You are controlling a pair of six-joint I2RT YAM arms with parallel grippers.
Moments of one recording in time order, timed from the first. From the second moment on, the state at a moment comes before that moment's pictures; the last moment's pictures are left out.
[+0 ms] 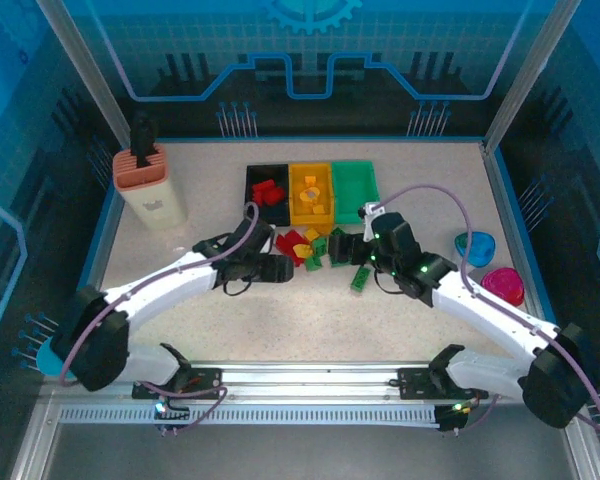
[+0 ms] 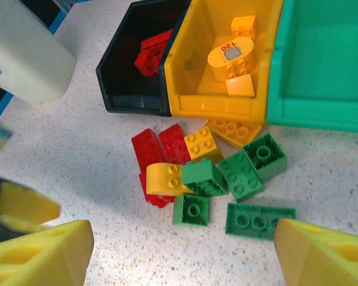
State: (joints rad) left arm -0.61 1.40 0.87 -0.50 0.09 -0.58; right arm 0.63 1.10 0.74 -0.22 0.02 0.48
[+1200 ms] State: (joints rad) left arm -0.64 1.87 1.21 -0.51 0.01 -0.40; right arm 0.49 0.76 0.48 -0.28 -0.06 0.55
